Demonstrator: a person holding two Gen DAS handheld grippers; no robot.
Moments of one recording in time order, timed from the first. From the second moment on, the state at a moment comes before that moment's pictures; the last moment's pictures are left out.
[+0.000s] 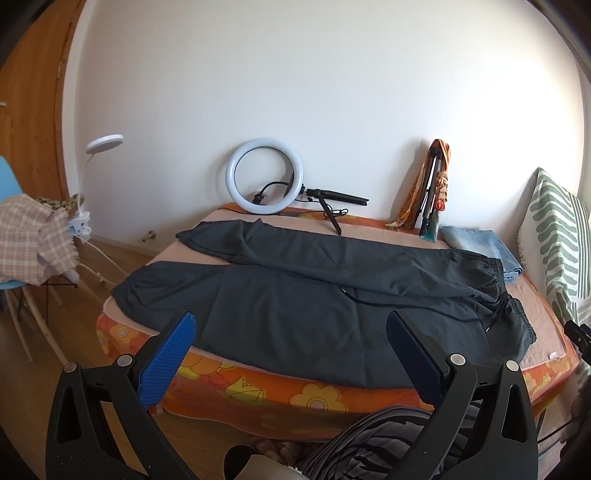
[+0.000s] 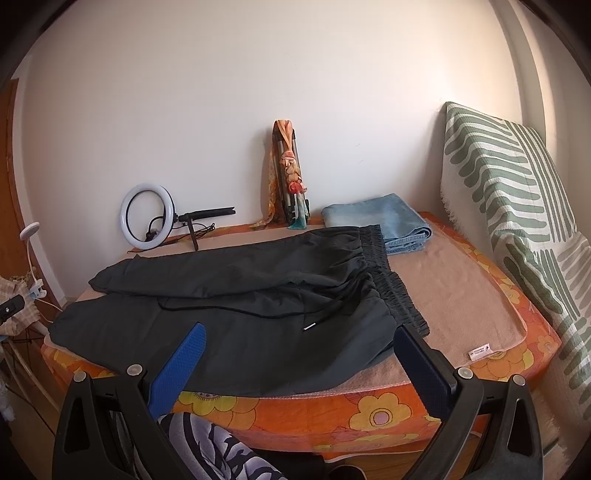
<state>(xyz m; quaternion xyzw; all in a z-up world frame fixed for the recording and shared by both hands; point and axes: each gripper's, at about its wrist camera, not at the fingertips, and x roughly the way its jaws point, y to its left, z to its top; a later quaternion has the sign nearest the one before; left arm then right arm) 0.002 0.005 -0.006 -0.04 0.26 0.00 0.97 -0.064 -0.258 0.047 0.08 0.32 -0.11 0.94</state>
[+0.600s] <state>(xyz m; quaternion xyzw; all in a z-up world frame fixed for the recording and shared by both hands) 0.002 0.002 -0.007 -0.04 0.26 -0.01 0.96 -0.065 -0.257 0.045 0.08 0.32 -0.11 0.94</state>
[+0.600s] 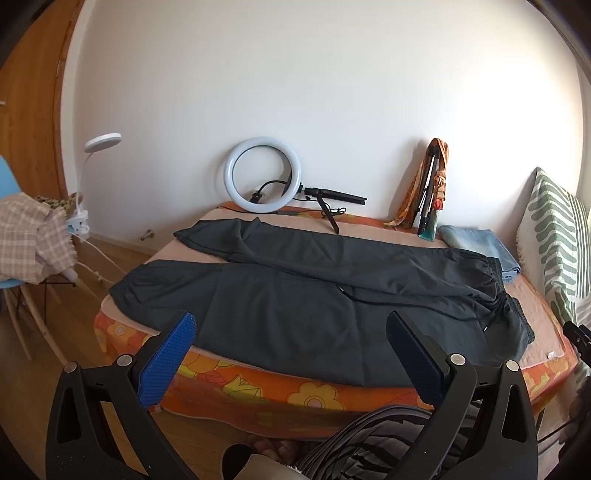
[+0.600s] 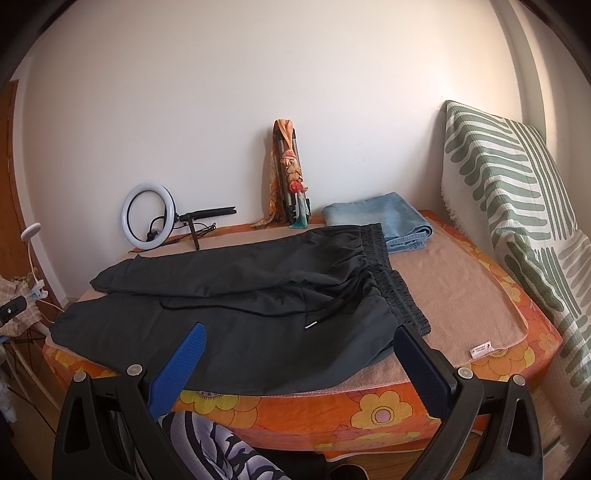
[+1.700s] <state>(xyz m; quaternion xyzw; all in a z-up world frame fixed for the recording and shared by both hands) 0.004 -0.002 -0.006 -0.04 0.26 -0.01 0.96 -0.061 -0.258 0.046 0.09 0.32 -0.10 0.94</state>
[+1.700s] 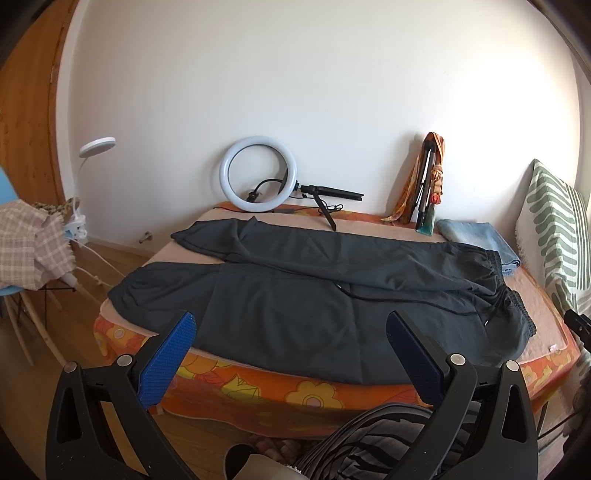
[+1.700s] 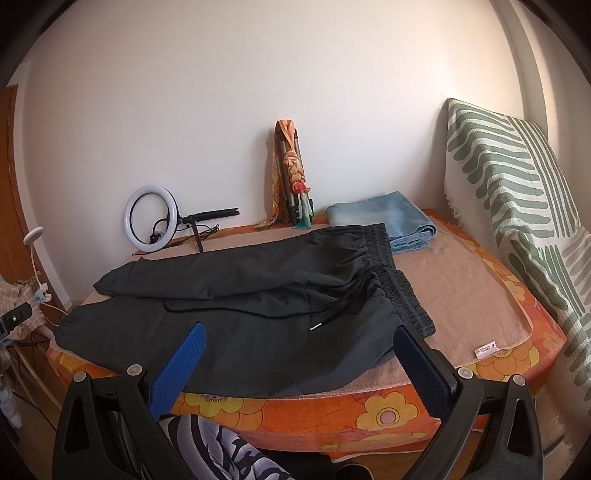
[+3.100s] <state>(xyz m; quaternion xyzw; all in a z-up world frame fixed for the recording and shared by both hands) 0.224 0.136 -0.005 -0.01 0.33 0.01 0.94 0.195 -0.219 0.073 -0.02 0.34 0.06 0.94</state>
